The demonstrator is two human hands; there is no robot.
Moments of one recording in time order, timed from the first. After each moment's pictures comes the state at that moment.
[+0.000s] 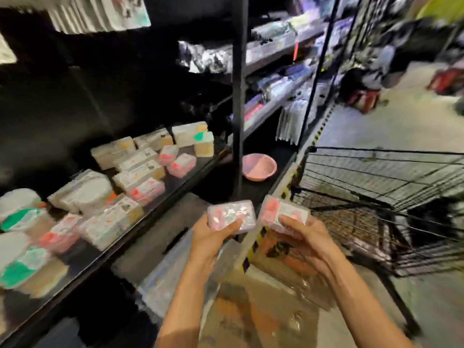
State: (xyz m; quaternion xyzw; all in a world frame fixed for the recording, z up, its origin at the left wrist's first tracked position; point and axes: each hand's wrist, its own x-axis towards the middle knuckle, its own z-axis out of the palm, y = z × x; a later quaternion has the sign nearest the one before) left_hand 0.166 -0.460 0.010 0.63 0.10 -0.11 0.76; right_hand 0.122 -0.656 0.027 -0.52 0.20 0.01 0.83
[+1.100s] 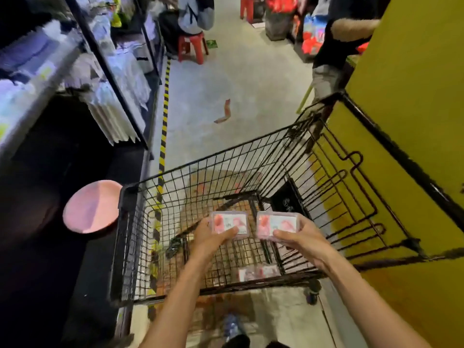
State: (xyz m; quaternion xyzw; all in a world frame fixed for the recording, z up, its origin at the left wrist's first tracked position) left_hand 0.392 -1.067 -0.106 0.69 -0.08 -0.44 0.57; right_hand 0.213 -1.201 -0.086 -0.49 0.48 -0.13 0.71
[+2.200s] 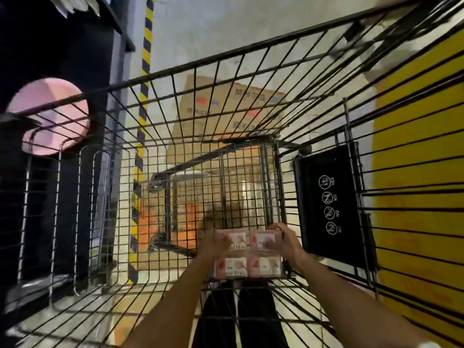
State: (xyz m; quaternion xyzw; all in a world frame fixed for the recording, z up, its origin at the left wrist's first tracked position) left_hand 0.390 -1.137 -0.407 0.78 0.02 -0.55 0.29; right_hand 0.238 -1.284 -0.438 -0.59 0.54 0.18 0.58
